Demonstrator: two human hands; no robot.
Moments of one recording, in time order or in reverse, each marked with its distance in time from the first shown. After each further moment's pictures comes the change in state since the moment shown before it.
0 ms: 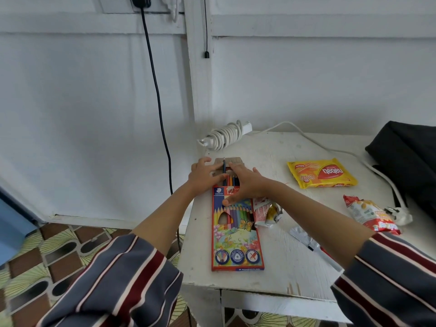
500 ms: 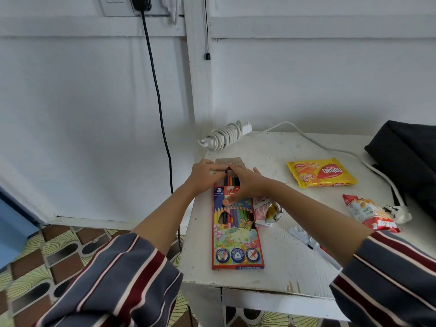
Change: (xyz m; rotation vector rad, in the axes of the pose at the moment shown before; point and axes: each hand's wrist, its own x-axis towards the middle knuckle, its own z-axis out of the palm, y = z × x) left_hand -0.002 -0.001 -0.003 -0.164 0.046 0.064; right_hand -0.003 -0.002 -0.002 0.002 -0.005 -0.018
